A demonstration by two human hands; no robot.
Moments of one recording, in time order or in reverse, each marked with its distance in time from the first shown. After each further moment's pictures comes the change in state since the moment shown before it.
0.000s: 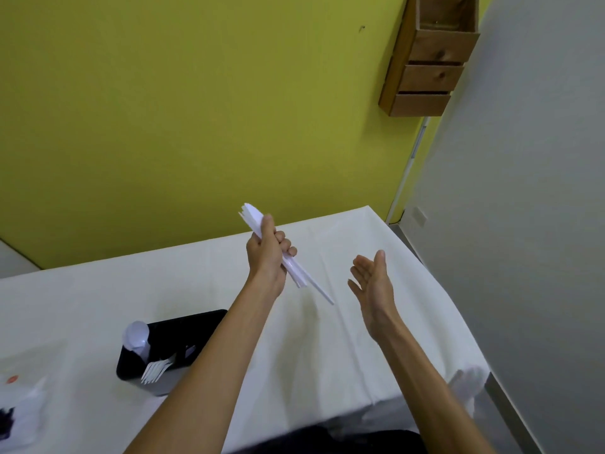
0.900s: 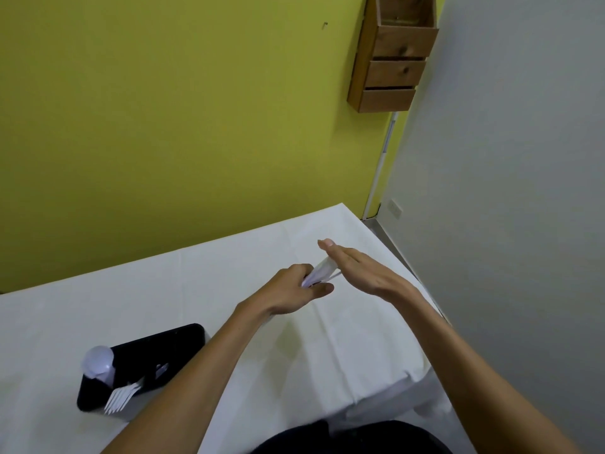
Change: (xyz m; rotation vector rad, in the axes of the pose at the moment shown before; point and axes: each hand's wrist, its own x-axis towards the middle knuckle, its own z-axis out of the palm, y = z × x) left_hand -0.015 -0.042 0.004 1.415 -0.770 0.129; right_hand 0.011 -0.068 -0.029 -0.904 -0.475 -0.144
